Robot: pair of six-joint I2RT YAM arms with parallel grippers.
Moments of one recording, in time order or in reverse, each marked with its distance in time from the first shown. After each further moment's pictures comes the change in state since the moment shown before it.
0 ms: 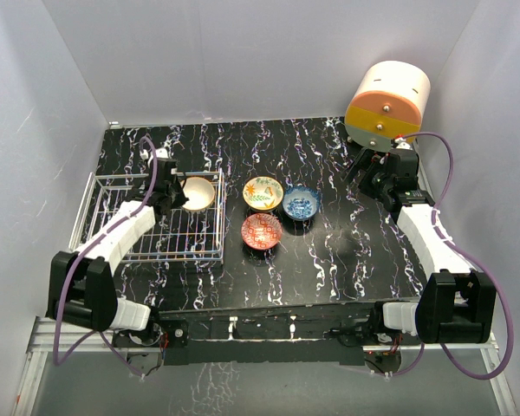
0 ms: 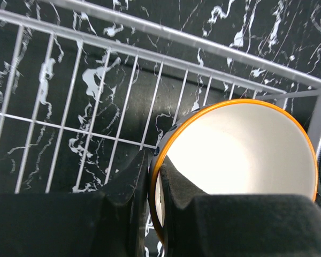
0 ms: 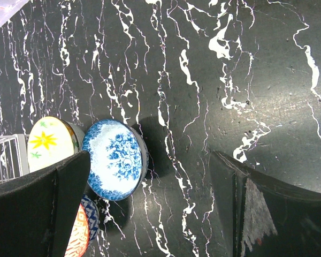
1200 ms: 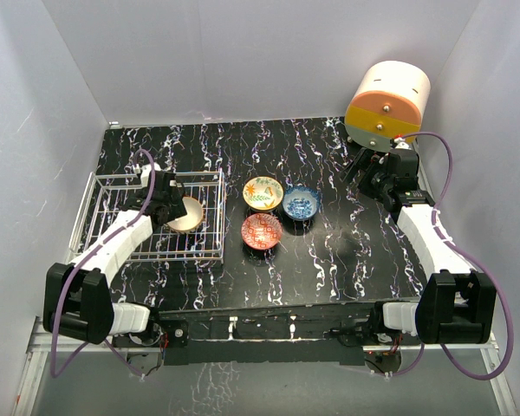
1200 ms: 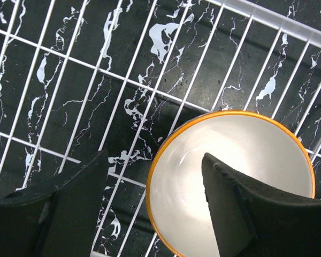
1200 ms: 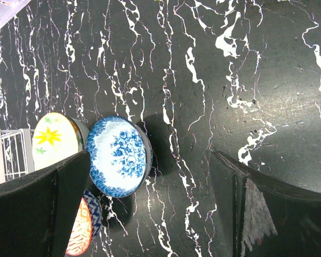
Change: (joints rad) left arm 0.000 -0.089 -0.077 -0.150 -0.167 -0.026; right arm 0.000 -0.002 0.000 0.002 -0.028 0.000
